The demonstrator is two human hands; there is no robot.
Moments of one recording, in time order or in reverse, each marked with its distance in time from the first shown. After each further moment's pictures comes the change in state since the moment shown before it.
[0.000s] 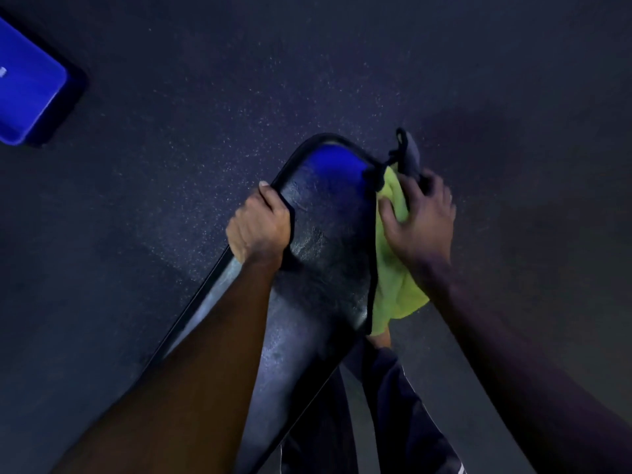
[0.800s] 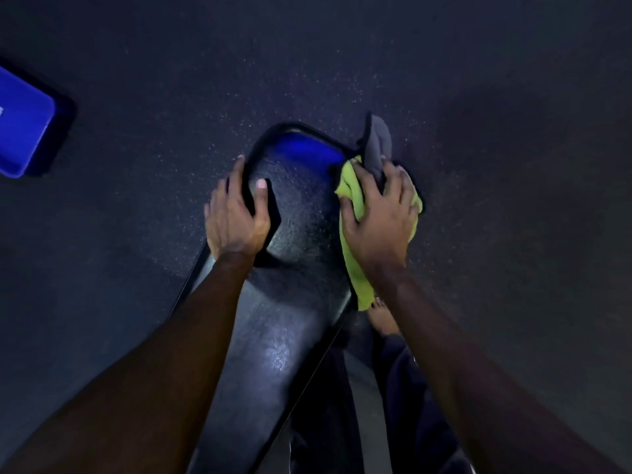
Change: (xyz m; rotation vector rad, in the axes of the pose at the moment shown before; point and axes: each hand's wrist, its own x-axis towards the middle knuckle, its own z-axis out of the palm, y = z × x) left_hand -0.003 -0.016 0.008 0.050 -0.051 0.412; right_hand -0.036 -0.002 0.021 0.004 0.064 0.089
